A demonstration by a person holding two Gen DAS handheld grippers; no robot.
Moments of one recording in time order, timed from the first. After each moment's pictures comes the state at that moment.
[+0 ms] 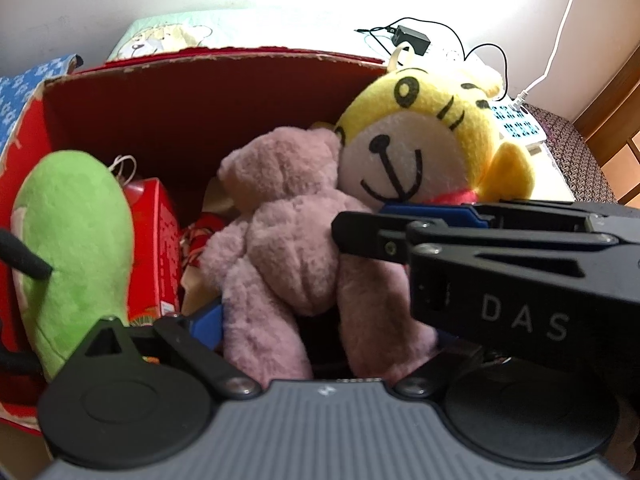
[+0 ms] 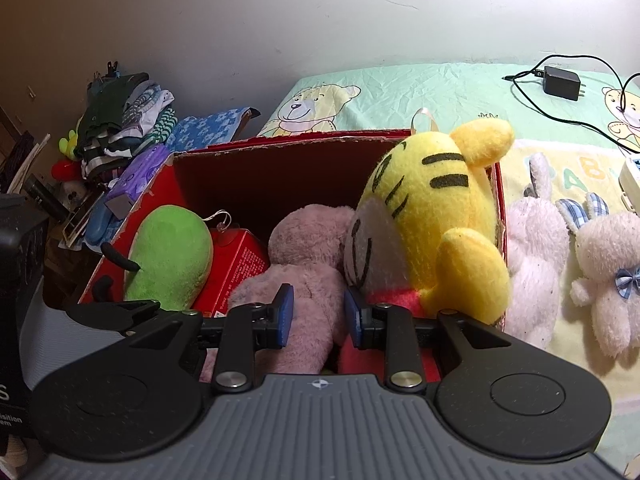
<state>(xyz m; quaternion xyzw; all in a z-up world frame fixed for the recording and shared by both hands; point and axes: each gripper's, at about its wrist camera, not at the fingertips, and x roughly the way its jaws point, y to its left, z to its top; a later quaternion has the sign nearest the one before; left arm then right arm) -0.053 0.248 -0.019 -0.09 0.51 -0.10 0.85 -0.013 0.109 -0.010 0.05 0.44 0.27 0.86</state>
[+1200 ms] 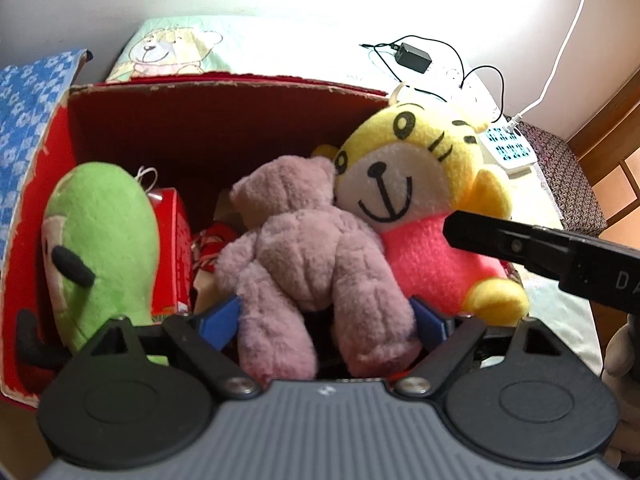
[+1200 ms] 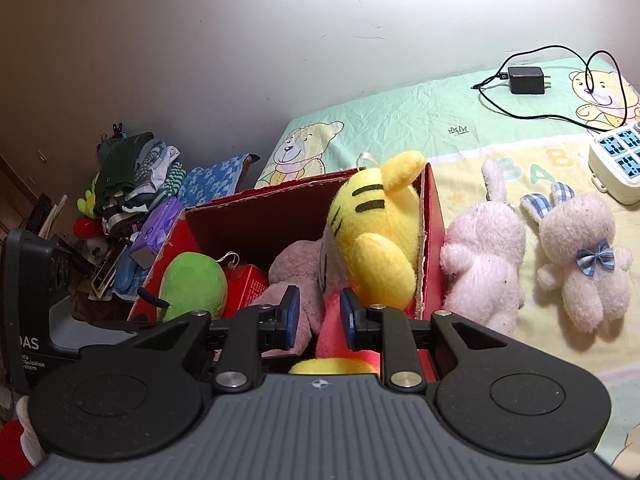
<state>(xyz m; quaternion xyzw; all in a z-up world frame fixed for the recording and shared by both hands) -0.053 0.256 0.009 -0.11 0.50 -0.08 0.85 -0.026 0.054 0.015 0.14 0.41 0.27 0.86</state>
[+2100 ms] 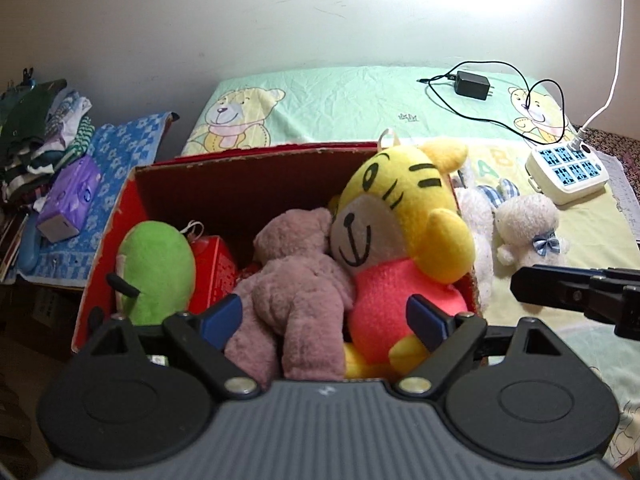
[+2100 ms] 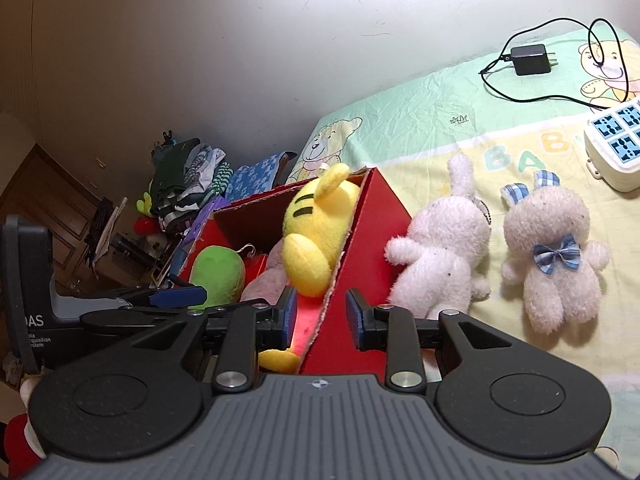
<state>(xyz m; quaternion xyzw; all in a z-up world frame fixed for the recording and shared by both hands) -0.053 0.160 0.052 0.00 0.48 0.10 0.87 -0.009 -0.044 0.010 0.19 0.43 0.36 0.81</state>
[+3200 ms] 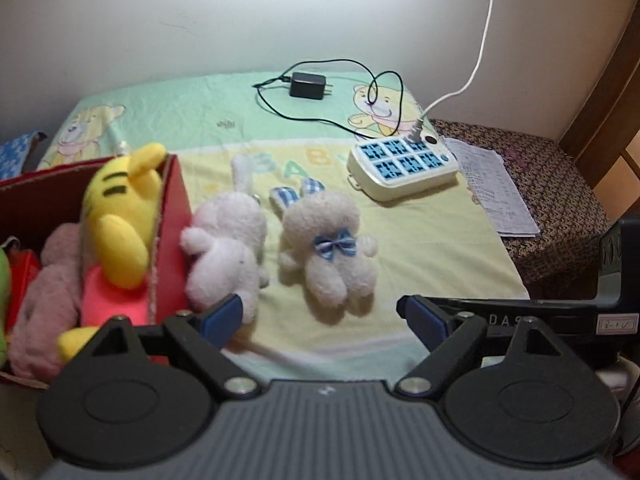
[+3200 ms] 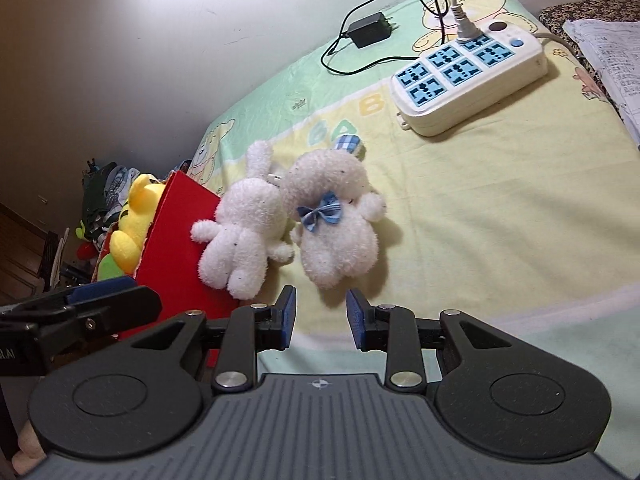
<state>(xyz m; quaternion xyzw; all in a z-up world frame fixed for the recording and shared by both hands) -0.036 0.011 0.033 -0.06 0.46 -0.06 0.88 0.006 -0.190 -0.053 0.22 0.48 0.25 0.81</state>
